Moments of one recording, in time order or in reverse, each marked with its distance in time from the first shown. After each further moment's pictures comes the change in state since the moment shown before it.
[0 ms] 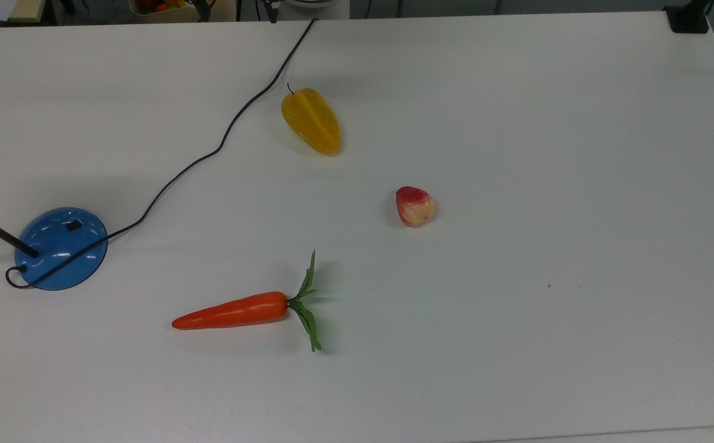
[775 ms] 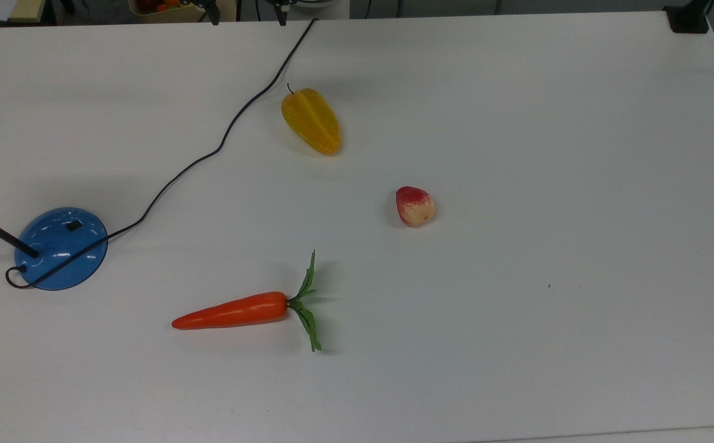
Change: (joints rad) arm -0.019 0.010 0.039 0.000 0.002 -0.003 0.019
